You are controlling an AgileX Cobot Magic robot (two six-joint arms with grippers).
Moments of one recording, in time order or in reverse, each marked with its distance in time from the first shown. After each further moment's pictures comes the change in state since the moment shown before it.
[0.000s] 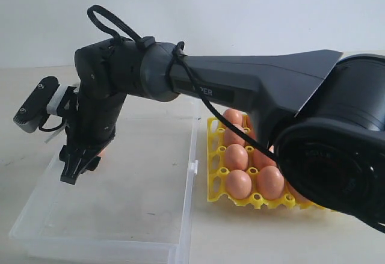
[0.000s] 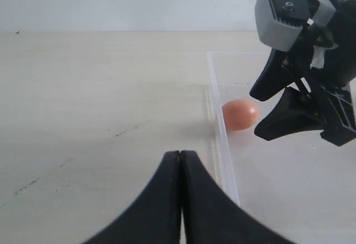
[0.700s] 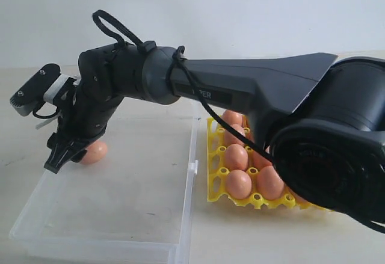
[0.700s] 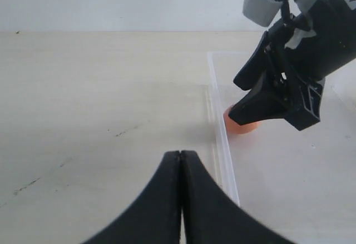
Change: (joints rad) left arm 0.000 0.000 0.000 0.000 0.000 0.000; right arm -0.006 0.017 0.000 0.052 -0.151 0.090
